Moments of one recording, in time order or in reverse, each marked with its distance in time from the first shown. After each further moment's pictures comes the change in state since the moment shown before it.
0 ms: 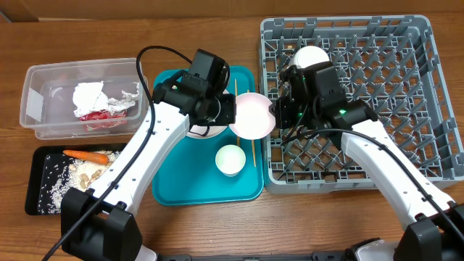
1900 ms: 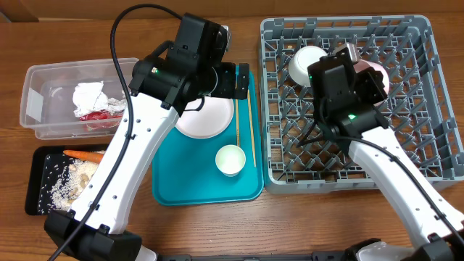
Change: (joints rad) left arm -0.004 -0.009 0.360 -0.162 -0.085 0.092; right arm 0.005 -0.071 0.019 0.003 1.458 -0.647
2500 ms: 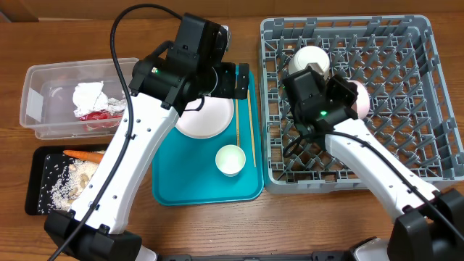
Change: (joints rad) left arm 0.000 0.000 0.000 0.000 -0.003 0.000; right arm 0.088 0.129 0.001 -0.092 -0.018 -0.196
